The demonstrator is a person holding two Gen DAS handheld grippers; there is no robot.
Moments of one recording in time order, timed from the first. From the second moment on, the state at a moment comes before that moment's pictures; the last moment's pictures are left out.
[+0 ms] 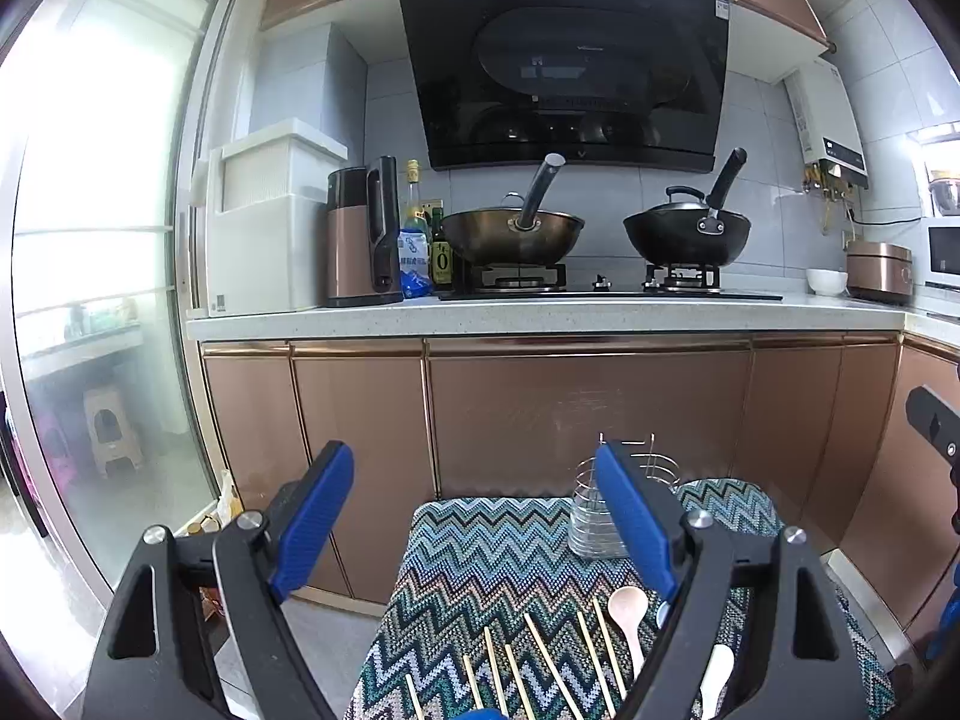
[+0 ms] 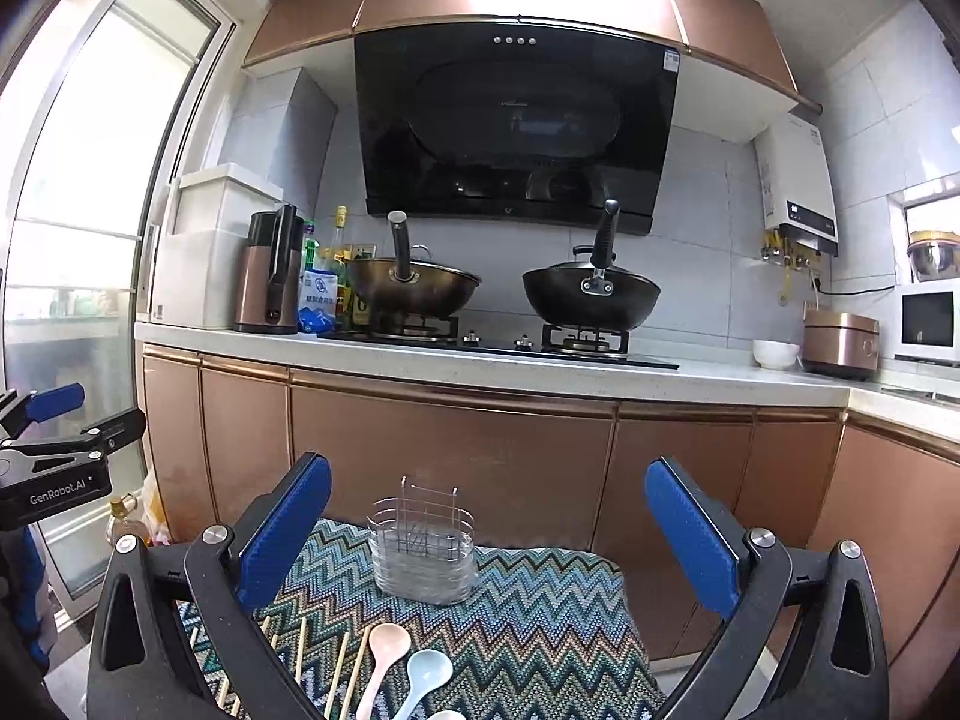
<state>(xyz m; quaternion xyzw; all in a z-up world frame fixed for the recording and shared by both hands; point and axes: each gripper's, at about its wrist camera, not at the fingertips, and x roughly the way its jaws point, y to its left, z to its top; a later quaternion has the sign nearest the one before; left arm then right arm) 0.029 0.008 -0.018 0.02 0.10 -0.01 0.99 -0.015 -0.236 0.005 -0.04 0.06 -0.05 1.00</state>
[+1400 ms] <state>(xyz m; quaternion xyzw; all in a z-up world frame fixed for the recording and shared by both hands) 0.032 0.006 -0.015 0.02 0.10 0.01 1.00 -0.021 -0.249 0.007 -0.03 0.04 -0.02 1.00</state>
